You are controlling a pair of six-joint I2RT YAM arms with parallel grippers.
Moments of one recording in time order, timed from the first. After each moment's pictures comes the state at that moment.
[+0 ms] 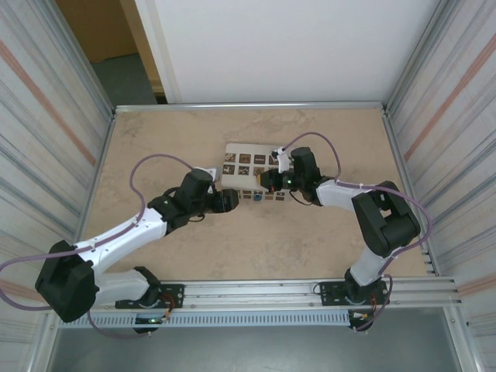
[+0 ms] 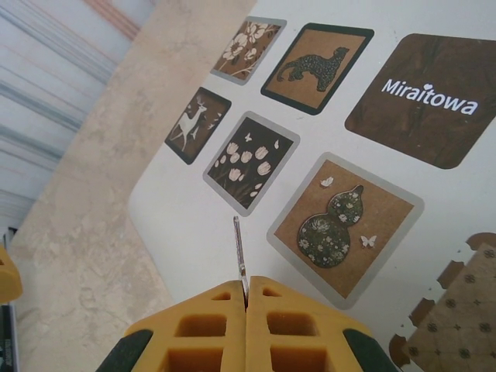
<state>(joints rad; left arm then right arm) -0.70 1.20 0.75 -0.28 0.05 -0.65 0.47 1.70 0.82 0.29 -0.56 0.41</state>
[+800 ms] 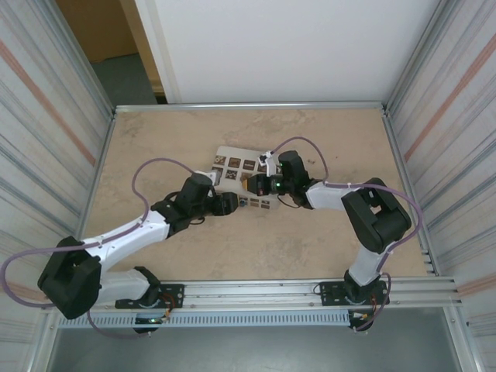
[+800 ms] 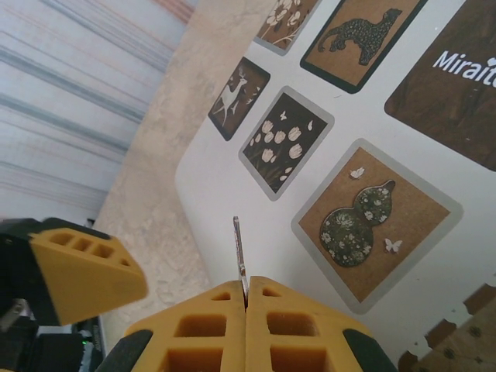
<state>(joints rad) -0.69 1.24 0.66 -0.14 0.05 -0.63 0.58 1.76 0.86 0.38 -0.61 0.61</state>
